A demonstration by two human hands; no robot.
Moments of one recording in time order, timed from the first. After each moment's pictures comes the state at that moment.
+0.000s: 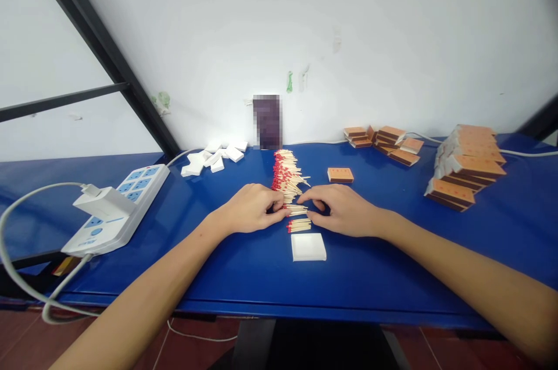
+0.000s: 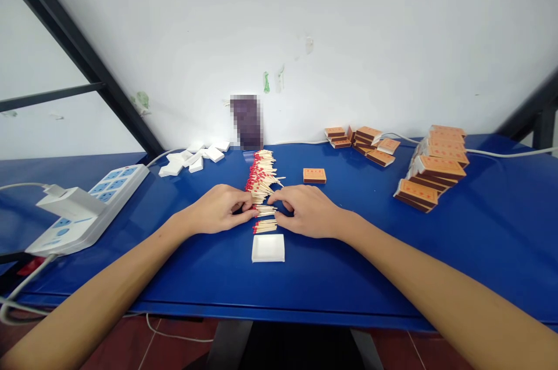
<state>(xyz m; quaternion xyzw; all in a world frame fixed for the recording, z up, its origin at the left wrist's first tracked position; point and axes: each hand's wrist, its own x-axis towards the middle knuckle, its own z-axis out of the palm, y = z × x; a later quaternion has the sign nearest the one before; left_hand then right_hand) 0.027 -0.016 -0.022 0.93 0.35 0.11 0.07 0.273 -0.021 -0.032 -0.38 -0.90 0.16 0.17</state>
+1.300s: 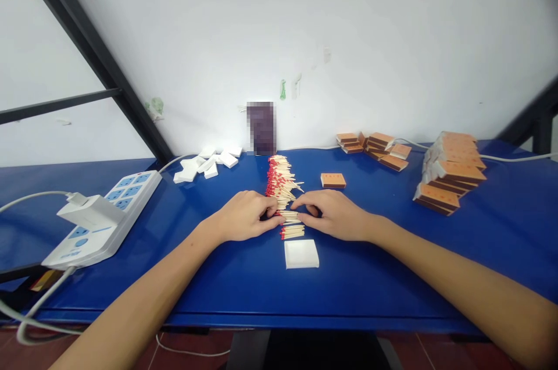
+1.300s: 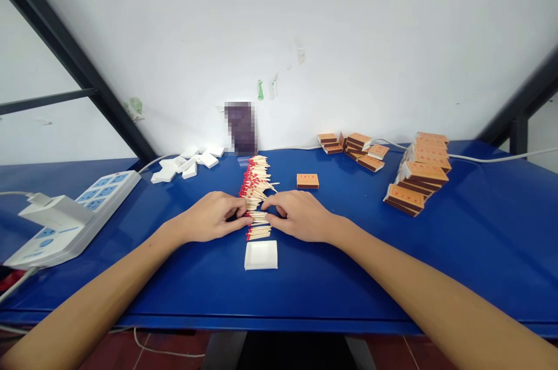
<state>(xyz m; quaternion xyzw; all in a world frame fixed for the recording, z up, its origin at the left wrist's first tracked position) 0.028 -0.017 -0.020 0.92 0.37 0.07 0.08 0.272 -0.019 -0.031 -0.38 -0.89 0.18 0.17</state>
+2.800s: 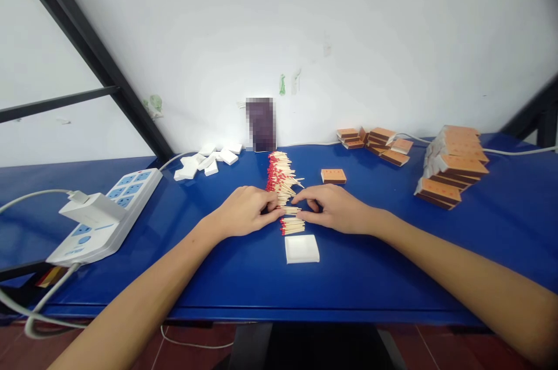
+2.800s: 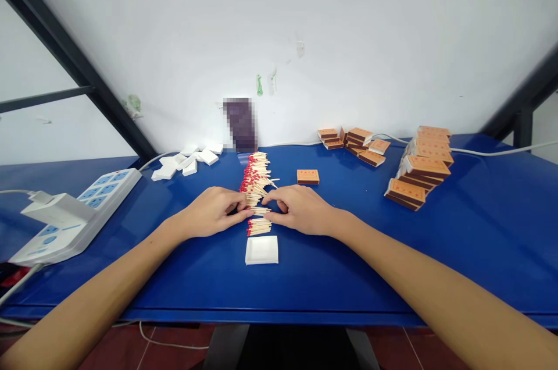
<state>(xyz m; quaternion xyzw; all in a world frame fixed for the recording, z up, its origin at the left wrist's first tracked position) 0.028 -0.017 -0.022 0.92 0.37 0.11 0.06 0.274 -0.014 -0.035 -0.37 -0.89 0.20 0.17</state>
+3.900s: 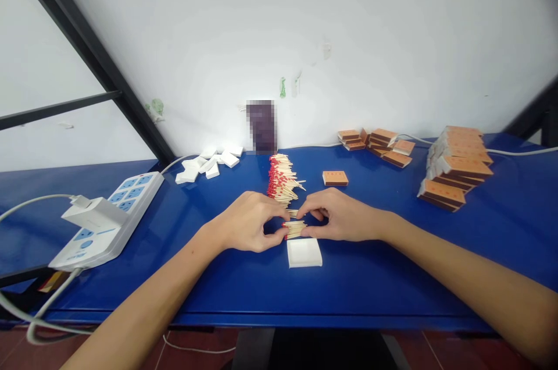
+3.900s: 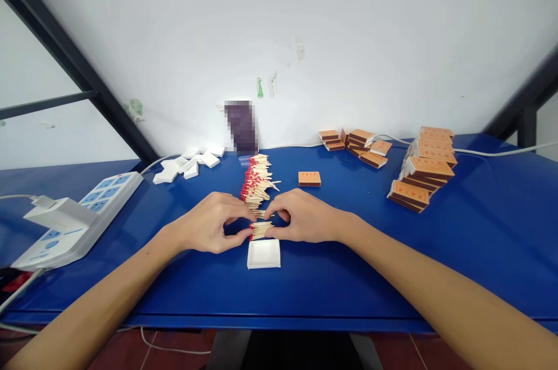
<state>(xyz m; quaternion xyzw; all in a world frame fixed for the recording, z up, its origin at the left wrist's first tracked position) 0.035 -0.034 -0.007 0.95 0.29 0.12 0.09 0.277 -0.022 -0.023 -0.29 -0.91 0.23 0.18</state>
